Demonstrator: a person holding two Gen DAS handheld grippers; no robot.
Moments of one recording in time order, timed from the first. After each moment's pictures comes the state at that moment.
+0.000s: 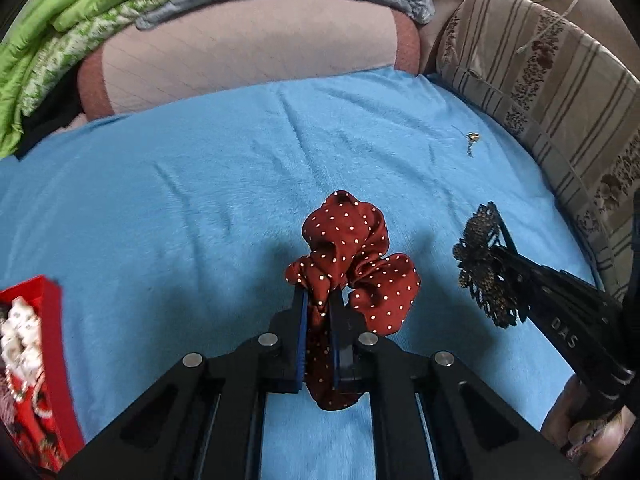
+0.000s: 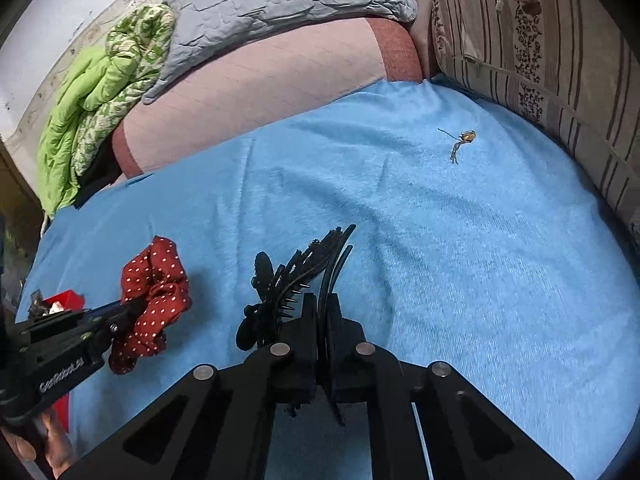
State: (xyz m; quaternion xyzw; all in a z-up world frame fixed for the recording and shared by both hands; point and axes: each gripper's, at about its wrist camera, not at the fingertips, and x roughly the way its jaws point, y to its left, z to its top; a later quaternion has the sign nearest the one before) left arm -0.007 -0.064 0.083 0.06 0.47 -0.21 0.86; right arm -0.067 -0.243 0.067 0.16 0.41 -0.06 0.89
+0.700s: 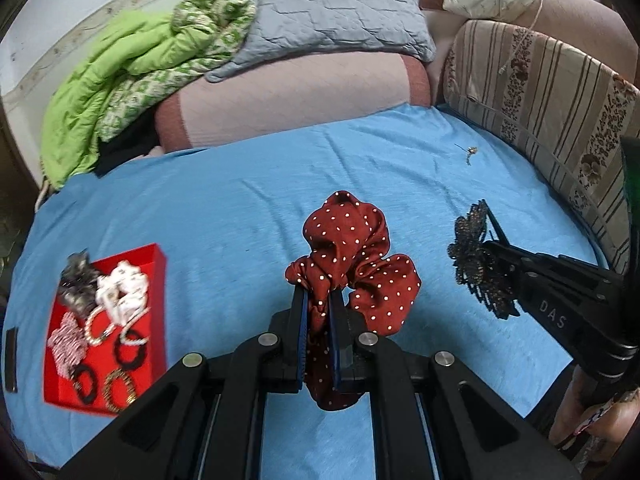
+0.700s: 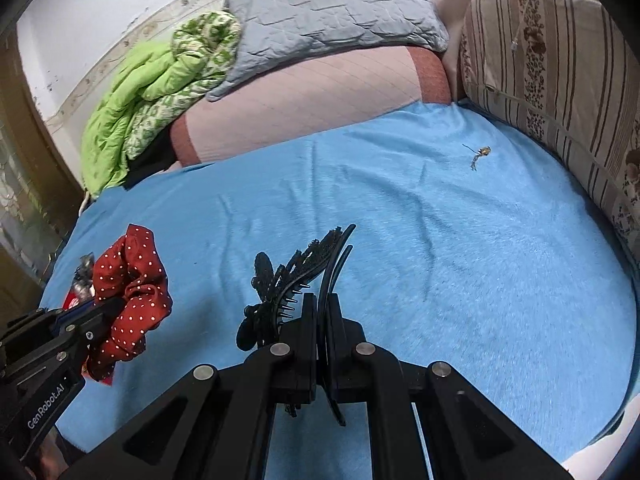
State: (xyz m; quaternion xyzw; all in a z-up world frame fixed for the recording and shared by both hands) left arm -0.125 0.002 0.147 0.10 0.39 -0.14 0.90; right arm -0.144 -0.170 0.119 0.14 0.39 -0.01 0.91
